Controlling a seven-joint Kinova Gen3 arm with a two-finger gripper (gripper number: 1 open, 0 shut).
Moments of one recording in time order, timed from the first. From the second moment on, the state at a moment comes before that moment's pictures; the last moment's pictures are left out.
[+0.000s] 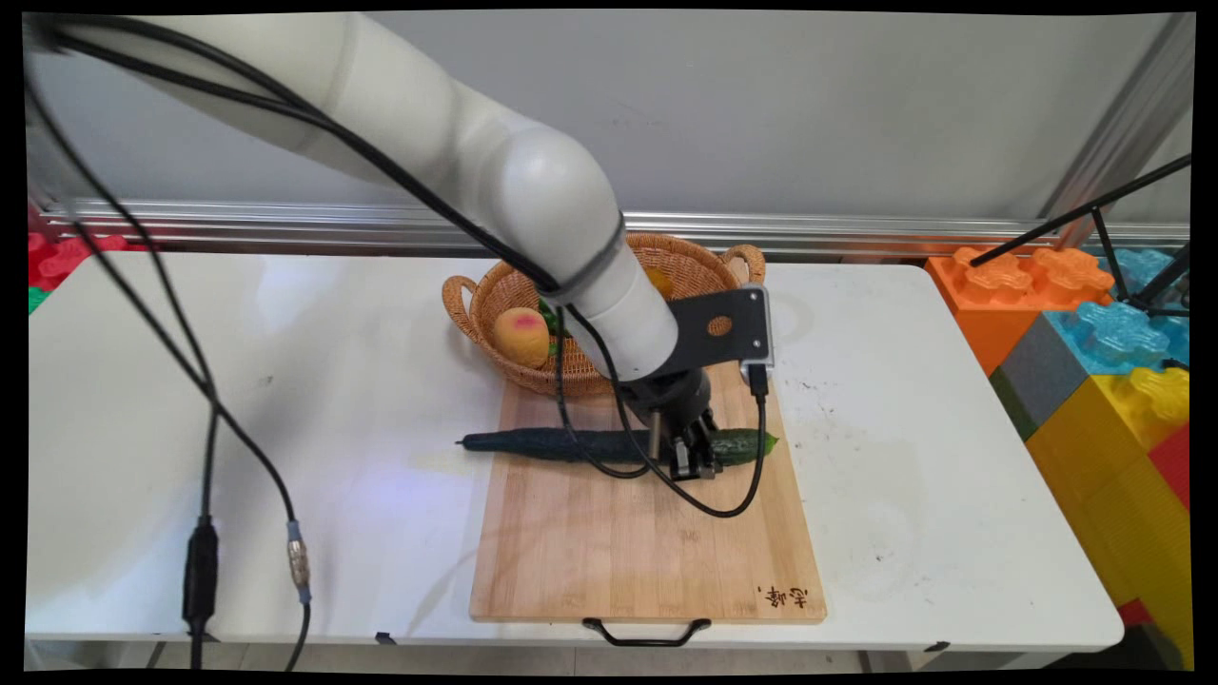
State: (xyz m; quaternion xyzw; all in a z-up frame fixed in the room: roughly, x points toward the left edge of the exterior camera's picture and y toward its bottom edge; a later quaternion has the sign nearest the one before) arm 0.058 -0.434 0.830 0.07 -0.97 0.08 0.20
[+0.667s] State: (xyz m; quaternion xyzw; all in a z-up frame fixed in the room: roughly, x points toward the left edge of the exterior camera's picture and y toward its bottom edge) arm 0.081 -0.430 0.918 0.06 -0.96 0.15 0.22
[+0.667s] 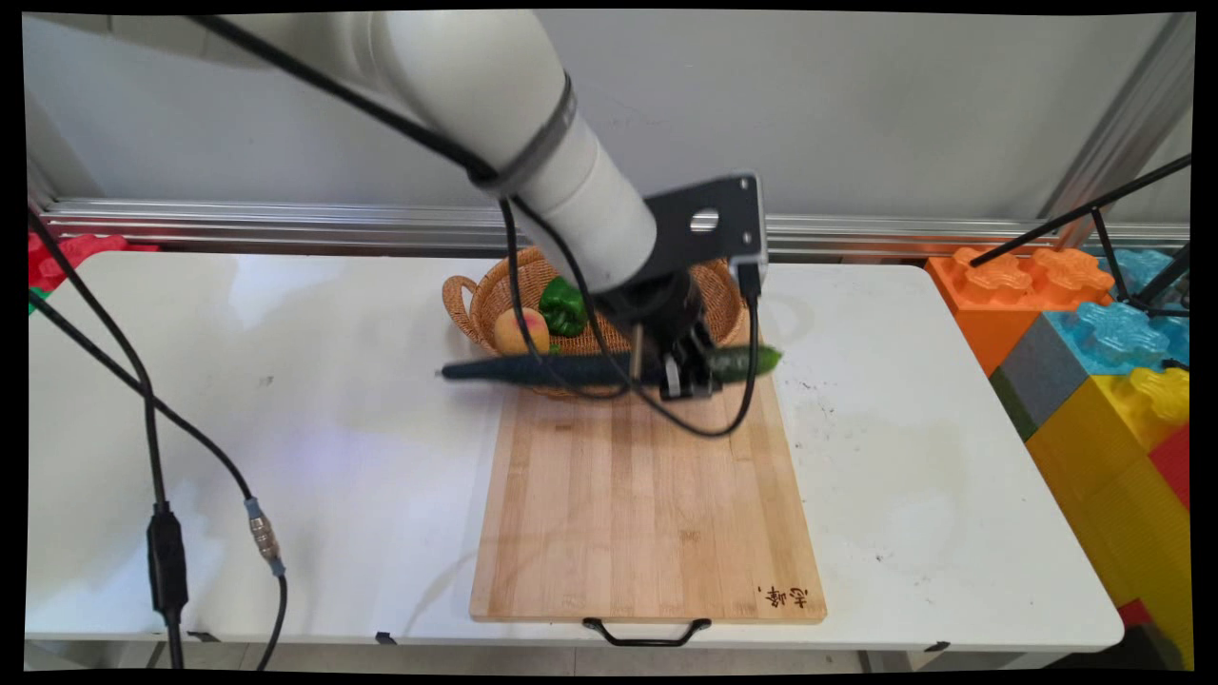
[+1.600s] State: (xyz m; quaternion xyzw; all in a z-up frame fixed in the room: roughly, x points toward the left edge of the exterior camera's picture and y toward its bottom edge) arm 0.101 -0.544 0.873 0.02 -0.95 0.24 0.18
